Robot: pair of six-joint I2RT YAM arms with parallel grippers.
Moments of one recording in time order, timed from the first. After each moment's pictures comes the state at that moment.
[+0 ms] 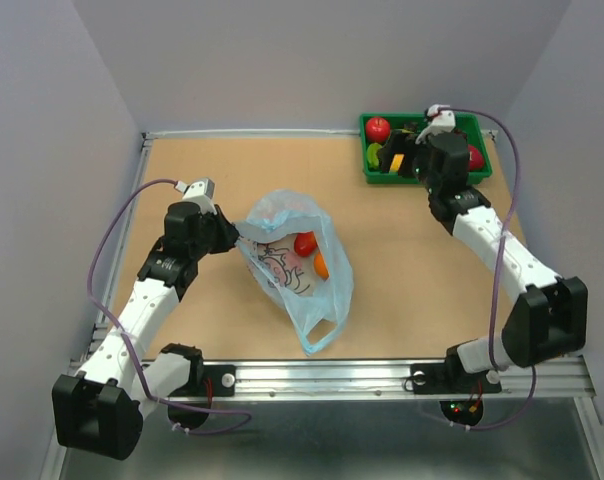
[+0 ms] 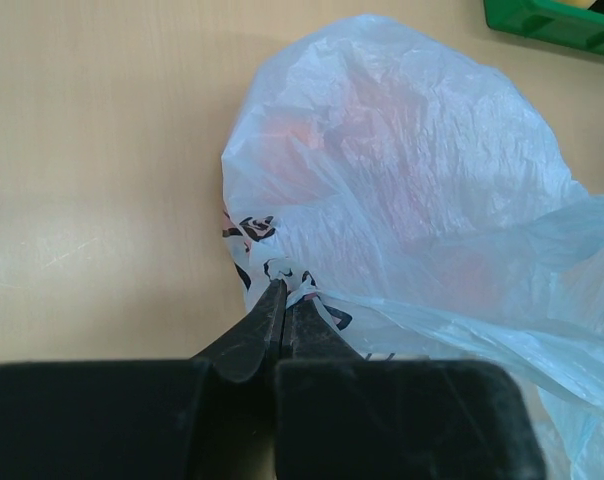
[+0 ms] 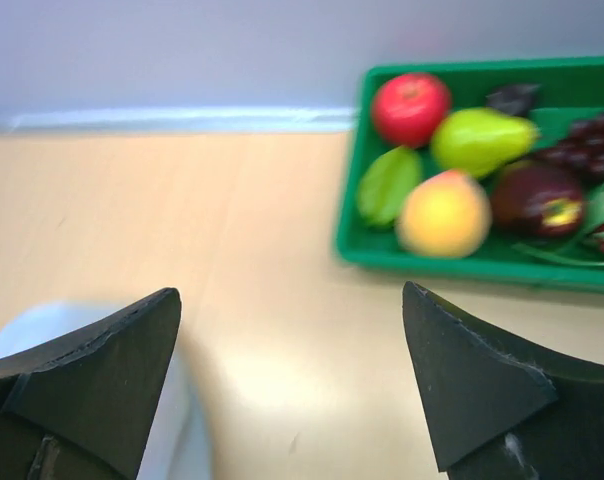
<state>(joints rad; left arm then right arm) -0.23 0.95 0.71 -0.26 0.13 -0.42 0.20 1.48 1.22 0.08 0.02 0.26</state>
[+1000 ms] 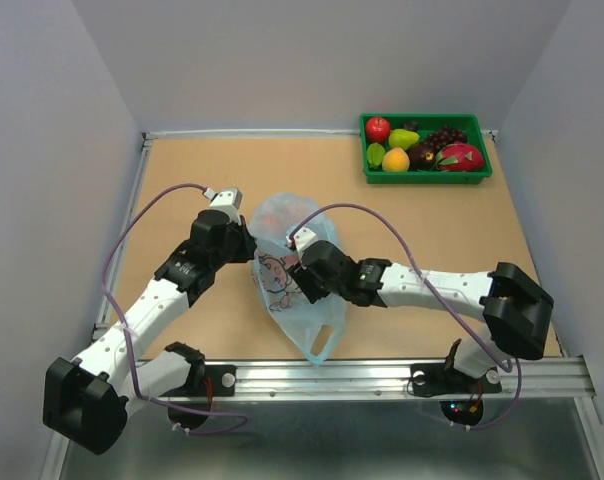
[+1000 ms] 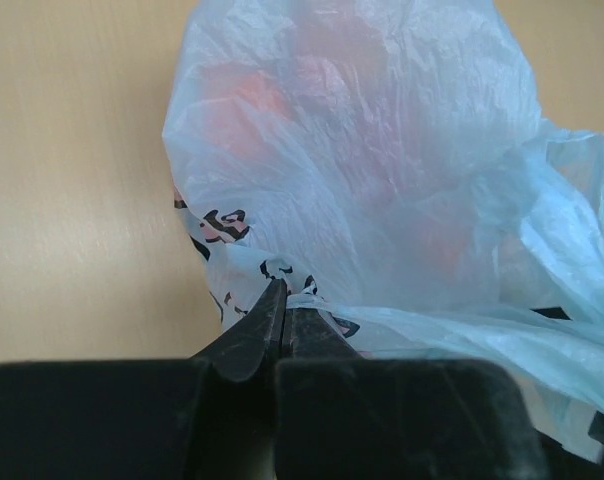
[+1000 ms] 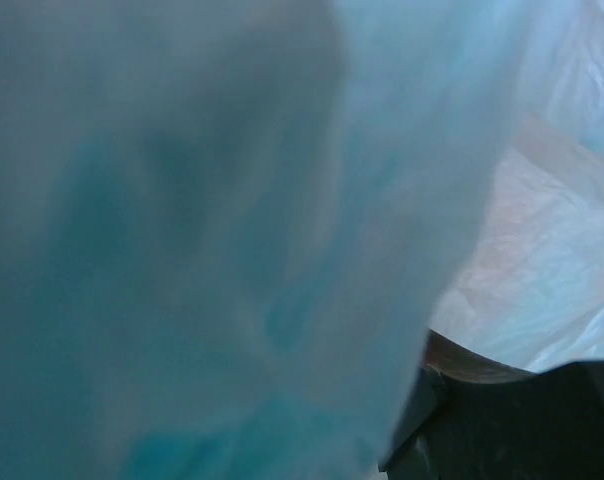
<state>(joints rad) -0.45 0.97 0.69 -0.27 -0.01 -0.43 1.08 1.51 0.99 -0.21 0.24 0.18</state>
